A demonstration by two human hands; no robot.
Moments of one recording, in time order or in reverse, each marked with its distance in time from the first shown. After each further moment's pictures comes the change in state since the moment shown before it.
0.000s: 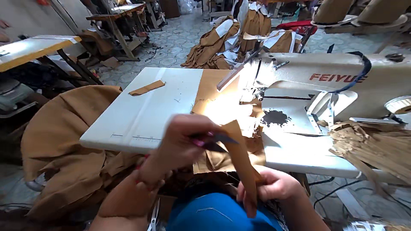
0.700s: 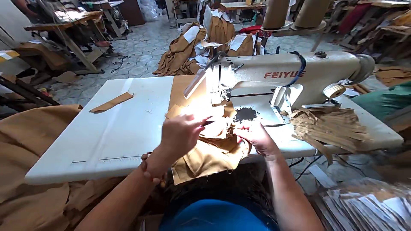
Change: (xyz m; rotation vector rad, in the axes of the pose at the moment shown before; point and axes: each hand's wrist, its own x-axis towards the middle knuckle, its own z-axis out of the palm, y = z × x) left_hand 0.012 -0.066 0.050 0.747 -0.162 -0.090; right_hand -0.002 -0.034 -0.051 -0.613 1.203 0.140
